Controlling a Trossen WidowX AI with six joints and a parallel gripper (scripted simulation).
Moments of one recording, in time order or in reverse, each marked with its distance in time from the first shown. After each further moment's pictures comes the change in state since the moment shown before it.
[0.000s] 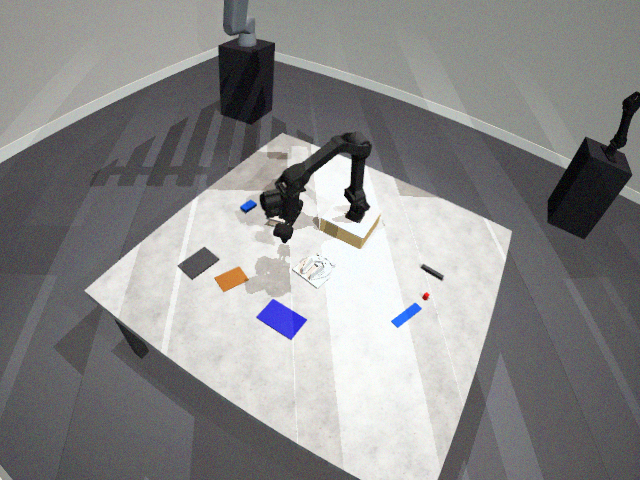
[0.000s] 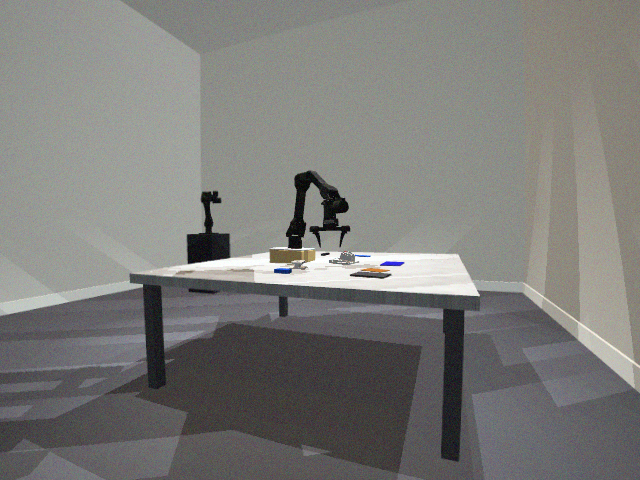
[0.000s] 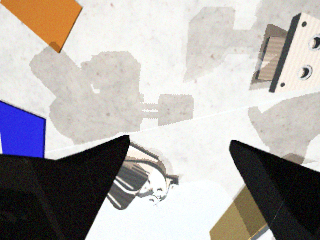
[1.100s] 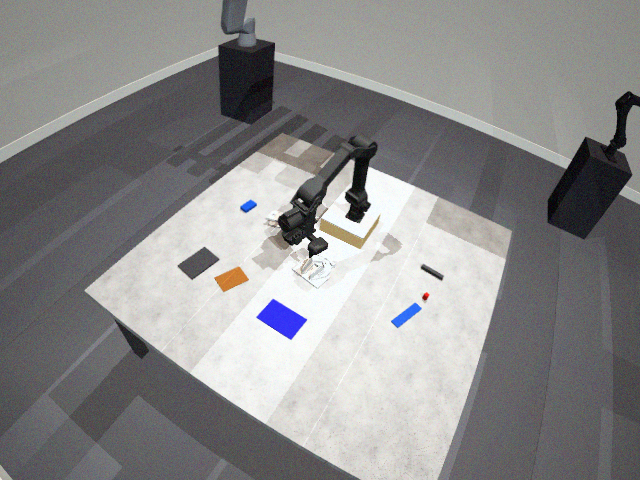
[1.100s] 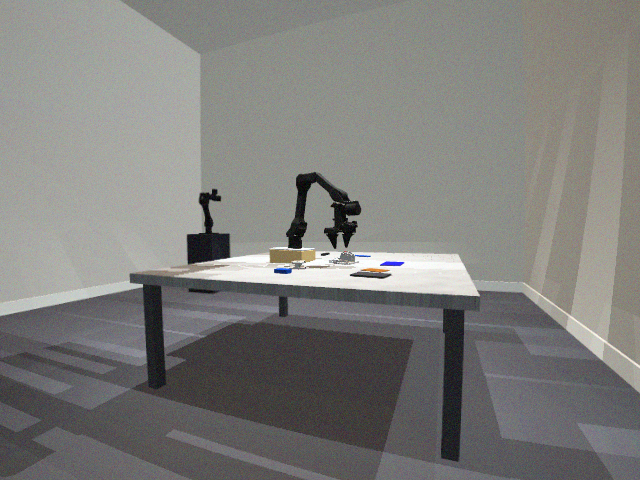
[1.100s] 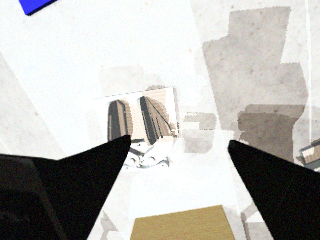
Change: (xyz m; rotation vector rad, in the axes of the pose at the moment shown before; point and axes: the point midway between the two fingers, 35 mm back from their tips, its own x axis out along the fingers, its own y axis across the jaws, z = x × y) arm 0.007 0.050 -0.070 -0.909 0.002 0.018
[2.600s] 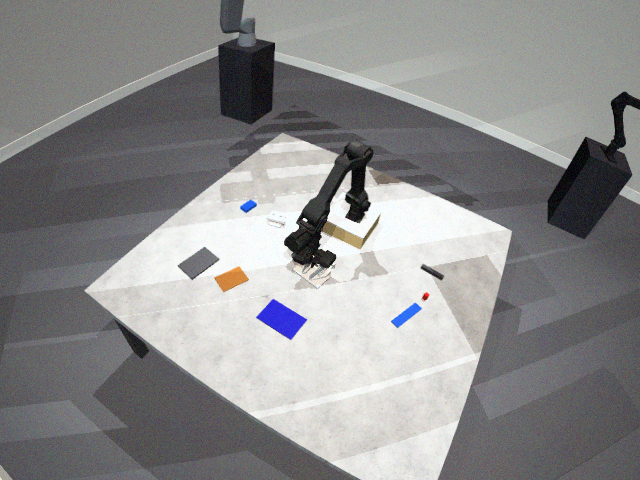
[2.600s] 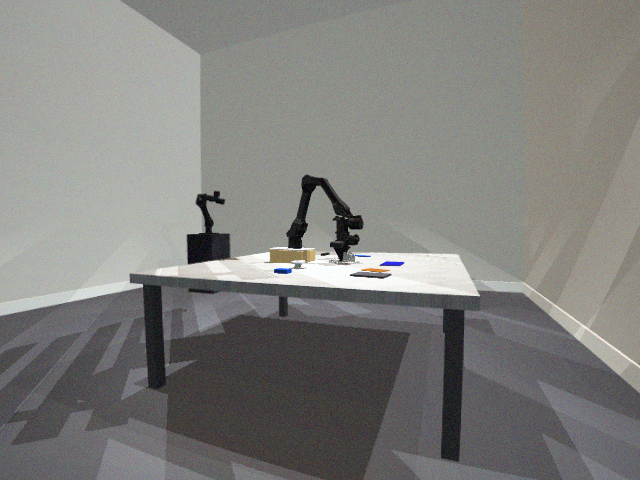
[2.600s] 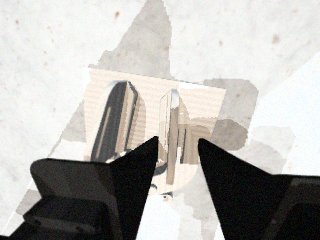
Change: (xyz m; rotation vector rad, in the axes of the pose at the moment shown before) arm 0.065 0.027 -0.012 -0.301 0.018 0.007
